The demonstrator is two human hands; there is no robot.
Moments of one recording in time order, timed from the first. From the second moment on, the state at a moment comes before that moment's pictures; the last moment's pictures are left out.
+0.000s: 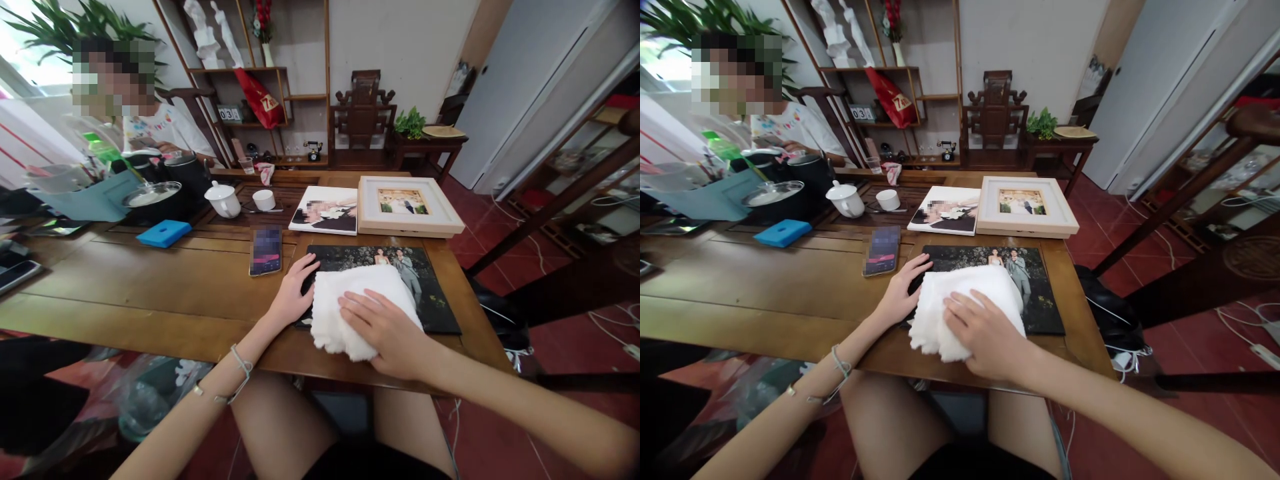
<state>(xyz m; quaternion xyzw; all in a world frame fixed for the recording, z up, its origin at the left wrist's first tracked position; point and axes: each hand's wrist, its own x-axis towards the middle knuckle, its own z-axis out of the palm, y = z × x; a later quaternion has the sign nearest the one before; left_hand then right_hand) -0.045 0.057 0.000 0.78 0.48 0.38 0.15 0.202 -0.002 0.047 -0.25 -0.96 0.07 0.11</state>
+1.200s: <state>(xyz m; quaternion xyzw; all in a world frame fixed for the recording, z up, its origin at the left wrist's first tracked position) -0.045 0.061 0.006 0.55 0.52 0.52 0.40 0.272 0.058 0.025 -0.41 -0.90 -0.04 0.16</state>
